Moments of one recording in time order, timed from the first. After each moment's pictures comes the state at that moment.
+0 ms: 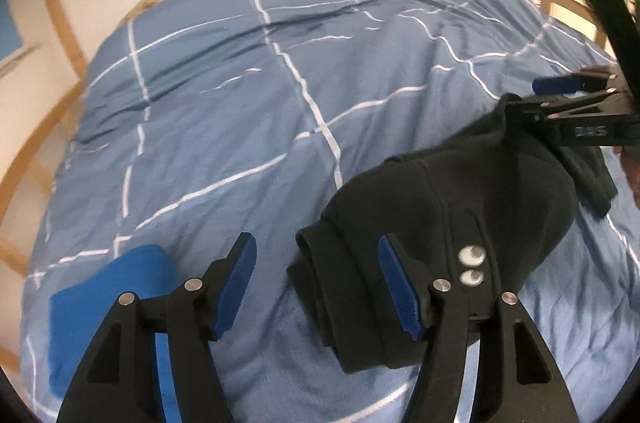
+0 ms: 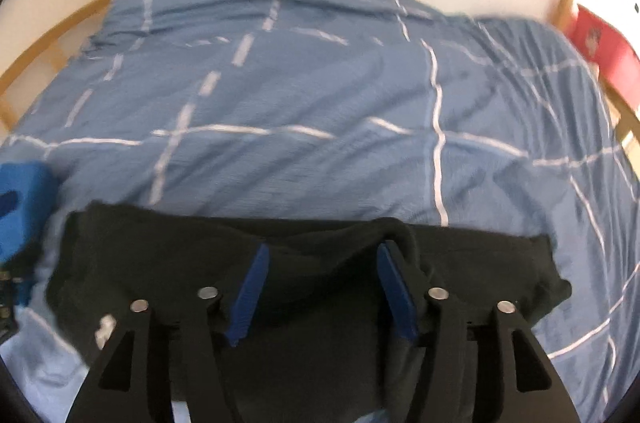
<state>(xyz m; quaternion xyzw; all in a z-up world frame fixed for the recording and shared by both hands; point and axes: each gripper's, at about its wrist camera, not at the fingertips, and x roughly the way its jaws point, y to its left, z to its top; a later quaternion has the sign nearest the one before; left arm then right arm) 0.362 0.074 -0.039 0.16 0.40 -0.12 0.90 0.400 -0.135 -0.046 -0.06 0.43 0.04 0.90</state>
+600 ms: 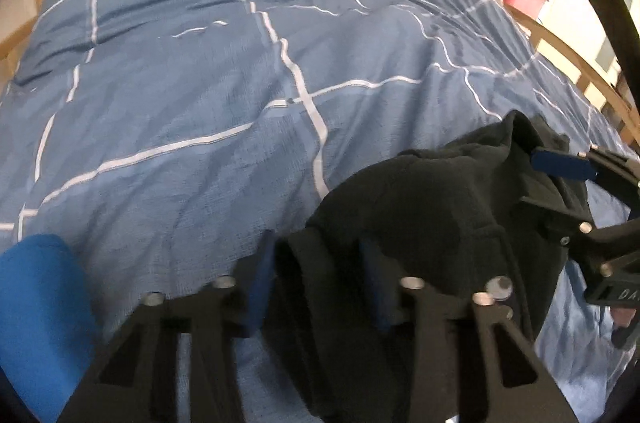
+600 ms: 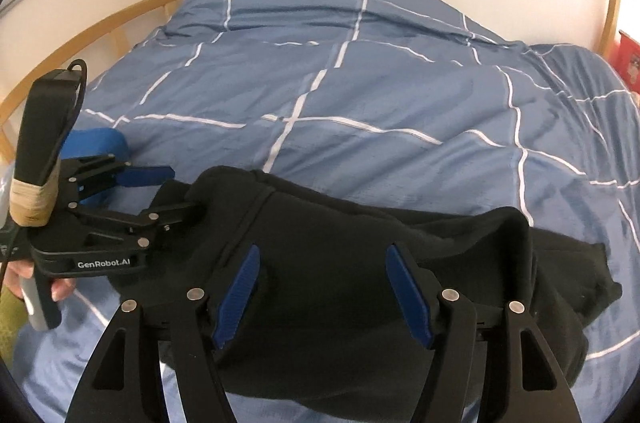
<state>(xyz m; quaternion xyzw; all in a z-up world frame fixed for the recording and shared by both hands) 0.419 0.091 -0.093 0.03 0.44 -0.19 0.88 0.374 -0.066 -0.067 -0.06 0.41 0.12 0.90</state>
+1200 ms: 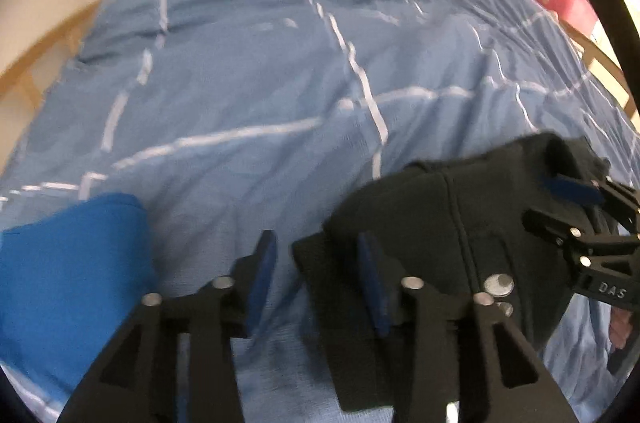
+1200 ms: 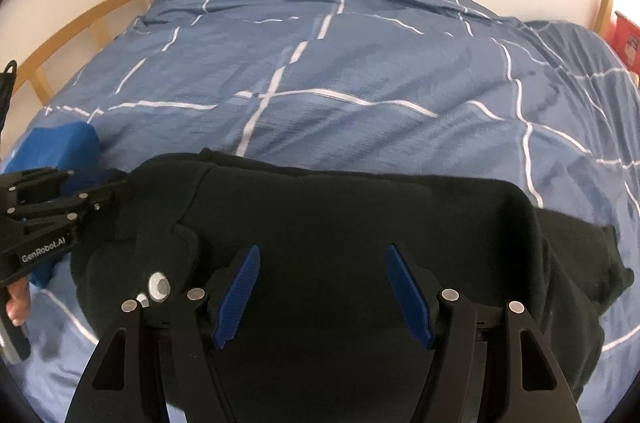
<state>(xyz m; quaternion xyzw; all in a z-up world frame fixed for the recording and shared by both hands) 0.395 0.107 -0.067 0.04 0.43 -0.07 0.90 0.392 -0.075 -0.090 -0.04 0.44 0.10 0.89</state>
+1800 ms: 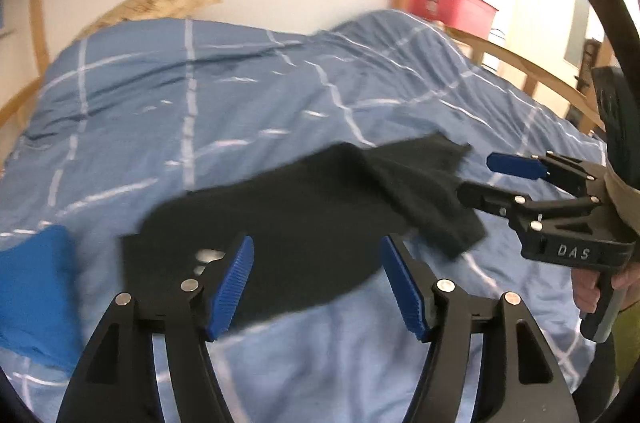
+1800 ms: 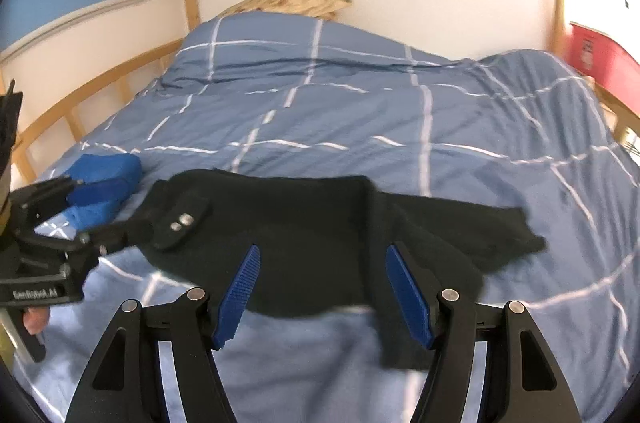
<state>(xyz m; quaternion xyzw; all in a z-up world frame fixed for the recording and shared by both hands) 0.273 -0.043 -0.007 0.05 0.36 -0.23 0.90 0.253 -0.195 -0.013 -0.01 0.33 0.10 0.94</state>
